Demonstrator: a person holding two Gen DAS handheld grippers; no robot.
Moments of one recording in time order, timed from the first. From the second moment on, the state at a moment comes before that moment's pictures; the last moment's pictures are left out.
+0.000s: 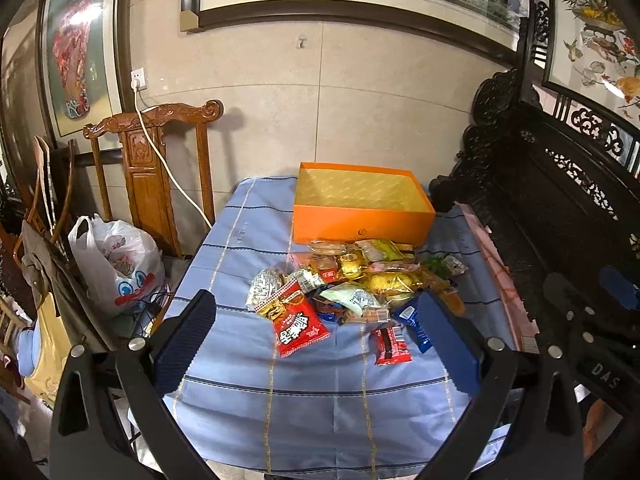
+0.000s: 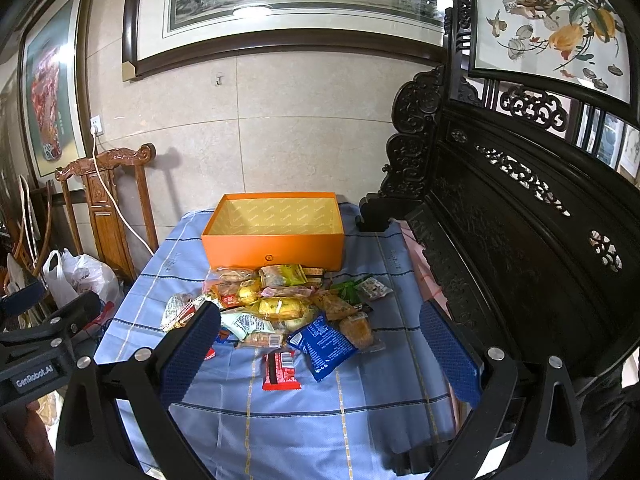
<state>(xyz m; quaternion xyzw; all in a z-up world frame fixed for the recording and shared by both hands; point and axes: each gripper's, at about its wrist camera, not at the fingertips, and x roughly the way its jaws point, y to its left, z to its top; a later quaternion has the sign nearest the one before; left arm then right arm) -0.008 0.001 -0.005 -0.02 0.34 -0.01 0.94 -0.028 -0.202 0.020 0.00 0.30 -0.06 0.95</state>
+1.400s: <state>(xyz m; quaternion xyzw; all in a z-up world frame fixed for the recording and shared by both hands) 0.004 0.003 -0.021 -0.01 0.38 0.02 0.92 -0.018 -0.208 0.010 0.00 0.31 -0.06 0.95</state>
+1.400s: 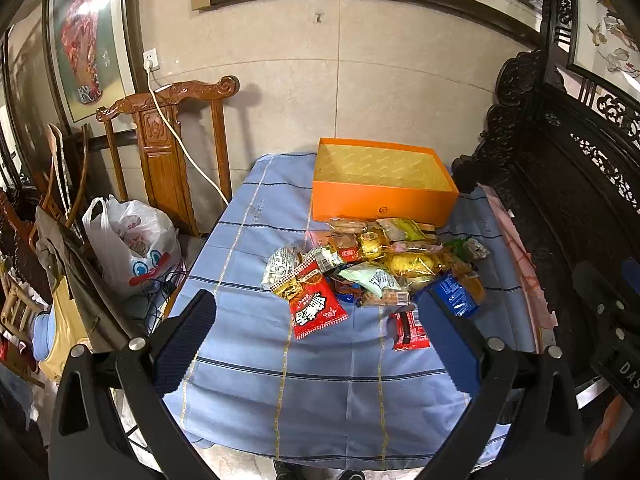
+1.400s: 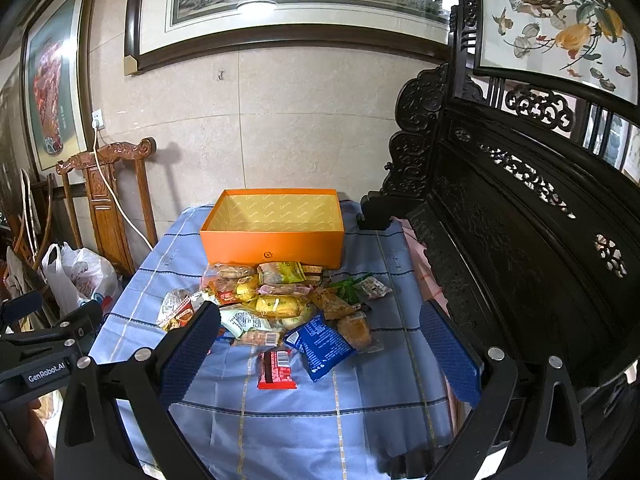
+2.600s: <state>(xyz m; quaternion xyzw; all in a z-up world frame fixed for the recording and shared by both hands) 0.187 0.033 -0.285 -0.03 0.51 -0.03 0.86 0.150 -0.225 -0.213 -0.09 0.46 0.00 0.88</state>
